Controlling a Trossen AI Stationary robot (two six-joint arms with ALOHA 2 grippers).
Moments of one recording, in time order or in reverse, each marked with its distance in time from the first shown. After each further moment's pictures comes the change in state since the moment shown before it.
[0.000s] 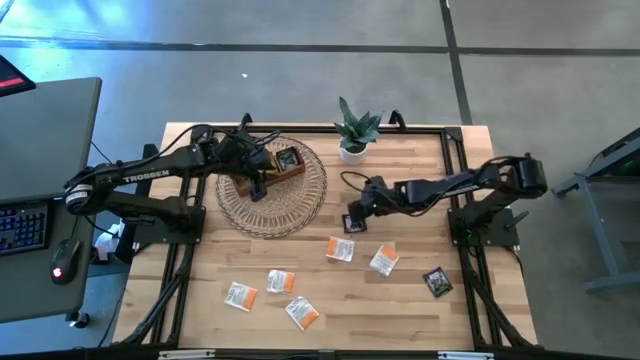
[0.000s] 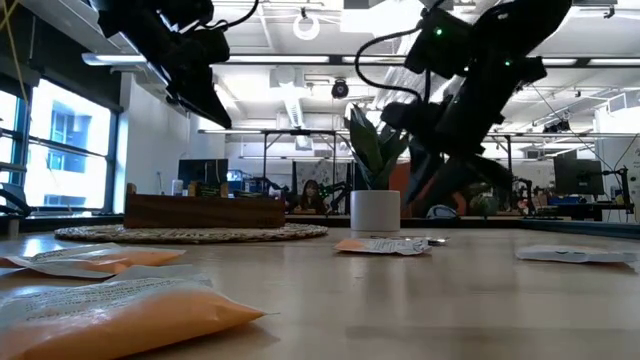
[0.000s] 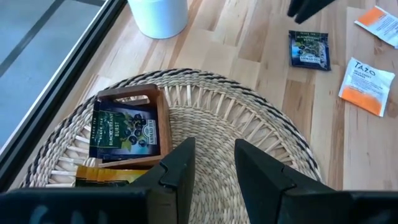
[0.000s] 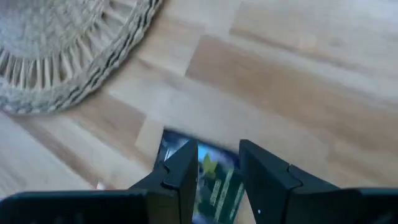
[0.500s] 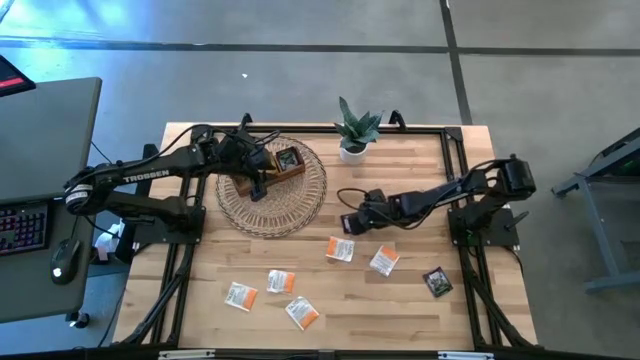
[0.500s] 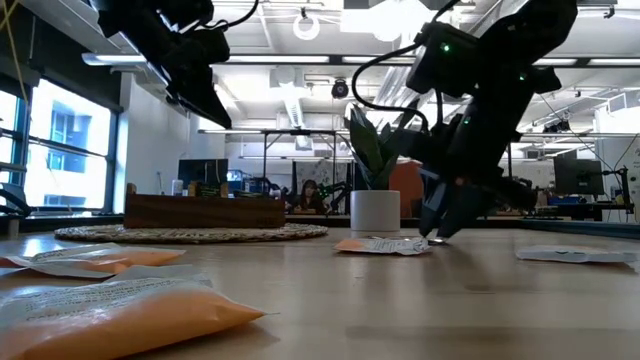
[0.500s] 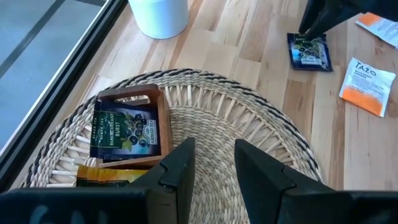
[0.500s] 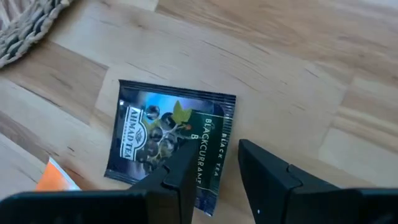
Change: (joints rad) left arm 0.000 0.000 0.000 0.000 -0.002 0.000; right arm 0.078 0.129 -0.011 0.006 0.015 0.111
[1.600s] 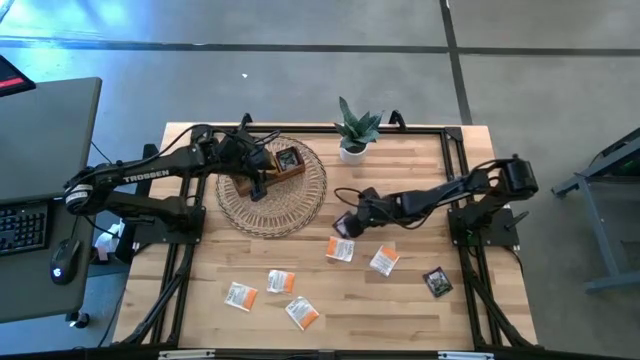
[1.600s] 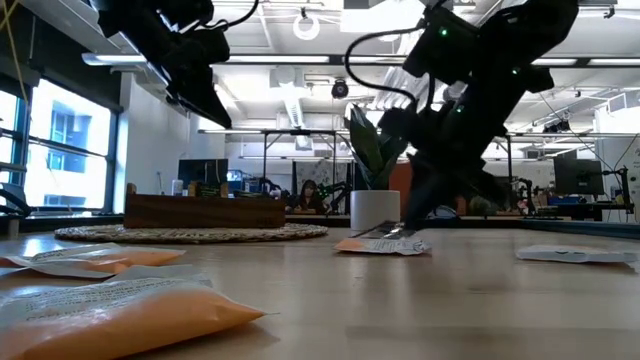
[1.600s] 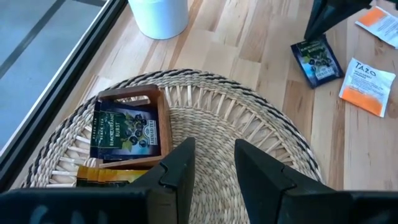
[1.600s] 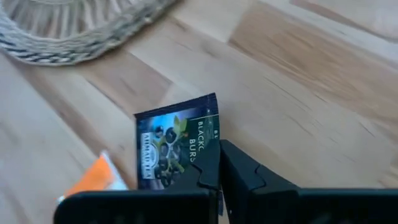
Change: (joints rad) left arm 0.000 0.000 0.000 0.001 -0.001 0.000; right arm -0.001 -0.047 -0.003 0.121 0.005 -0.216
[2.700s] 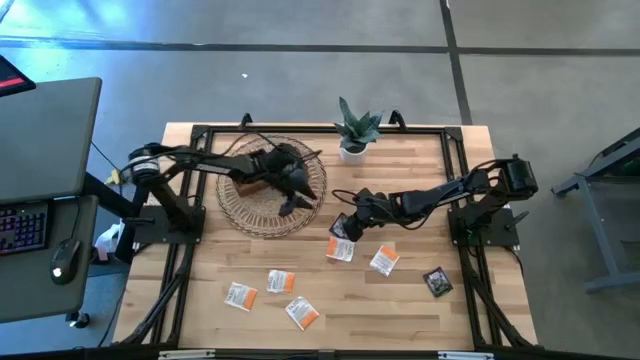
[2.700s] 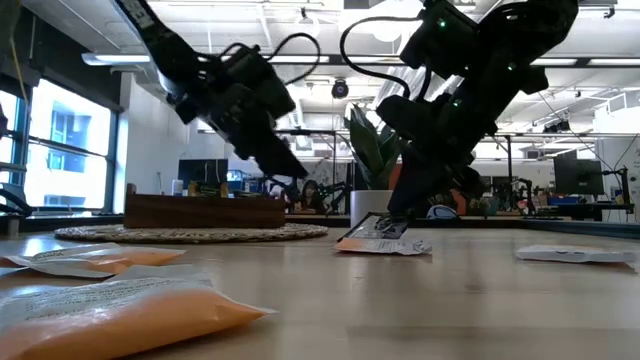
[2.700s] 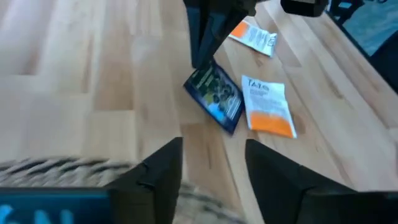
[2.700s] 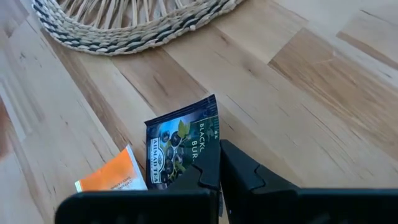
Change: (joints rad) left arm -0.048 0.596 0.022 0.613 0.555 0.079; right arm 0.002 0.004 0.001 0.089 -0.028 -0.184
